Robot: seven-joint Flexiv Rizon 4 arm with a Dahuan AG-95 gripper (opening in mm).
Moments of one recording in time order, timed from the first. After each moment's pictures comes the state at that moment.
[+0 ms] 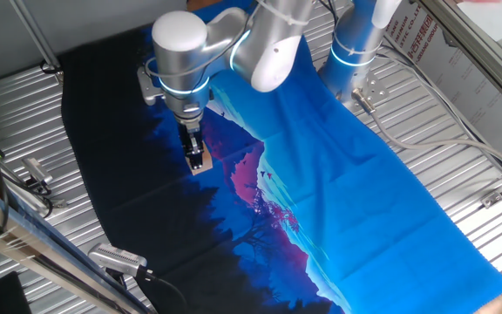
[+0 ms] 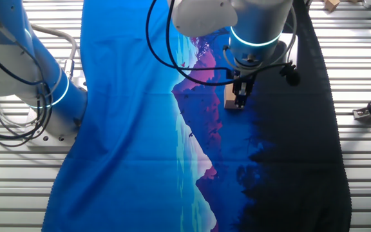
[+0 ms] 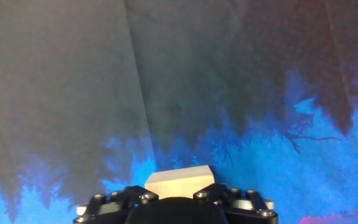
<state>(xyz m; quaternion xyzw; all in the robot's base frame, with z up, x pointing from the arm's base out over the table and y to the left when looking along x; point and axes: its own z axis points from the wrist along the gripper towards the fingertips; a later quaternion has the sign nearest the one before) 0.520 0.043 0.044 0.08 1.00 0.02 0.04</state>
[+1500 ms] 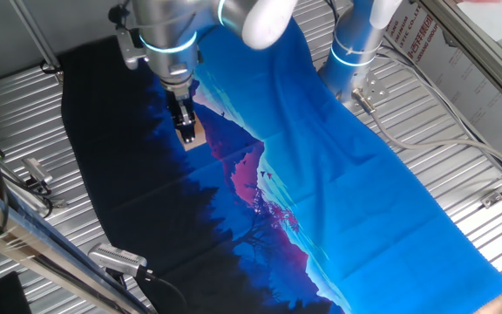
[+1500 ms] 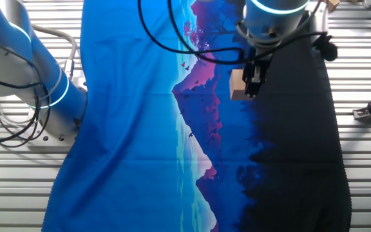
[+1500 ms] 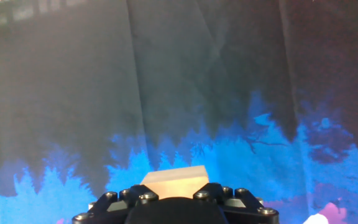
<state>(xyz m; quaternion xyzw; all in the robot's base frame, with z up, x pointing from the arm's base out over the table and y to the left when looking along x) 0.524 0.019 0.153 0.06 1.00 0.01 0.02</state>
